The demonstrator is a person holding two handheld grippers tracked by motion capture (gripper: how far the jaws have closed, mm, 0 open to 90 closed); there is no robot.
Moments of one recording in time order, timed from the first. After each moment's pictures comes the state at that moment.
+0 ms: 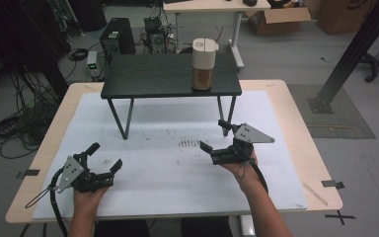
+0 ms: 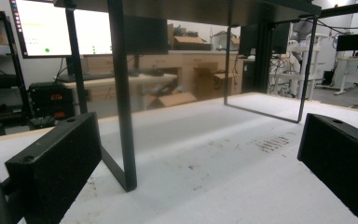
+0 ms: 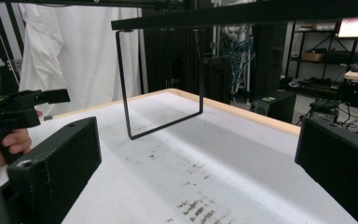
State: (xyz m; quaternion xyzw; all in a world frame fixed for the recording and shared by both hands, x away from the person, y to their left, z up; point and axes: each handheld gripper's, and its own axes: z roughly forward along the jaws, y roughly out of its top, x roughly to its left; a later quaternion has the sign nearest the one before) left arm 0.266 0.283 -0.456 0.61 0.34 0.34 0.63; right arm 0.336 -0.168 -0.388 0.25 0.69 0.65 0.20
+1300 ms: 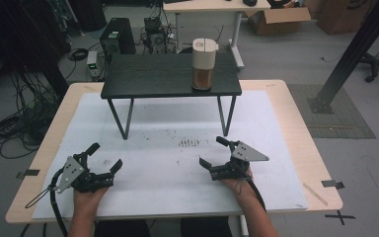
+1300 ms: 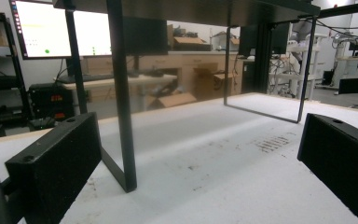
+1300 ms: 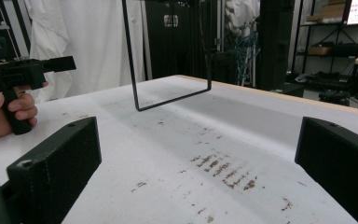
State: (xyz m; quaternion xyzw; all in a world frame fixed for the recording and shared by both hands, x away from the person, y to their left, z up) left arm 0.266 0.283 -0.456 0.61 0.33 0.34 0.63; right arm 0.321 -0.171 -0.450 0.25 0.69 0.66 0.18
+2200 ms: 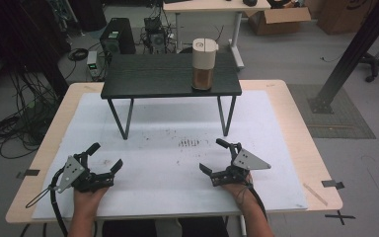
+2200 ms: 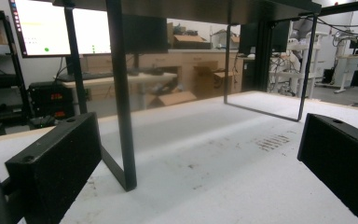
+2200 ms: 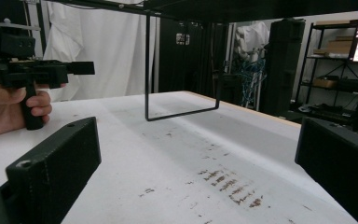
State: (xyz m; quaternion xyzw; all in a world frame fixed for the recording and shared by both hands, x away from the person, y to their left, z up) left arm 0.267 0.283 -0.456 0.62 0.33 0.34 0.63; right arm 0.309 -0.172 -0.453 0.19 0.68 0.68 0.21
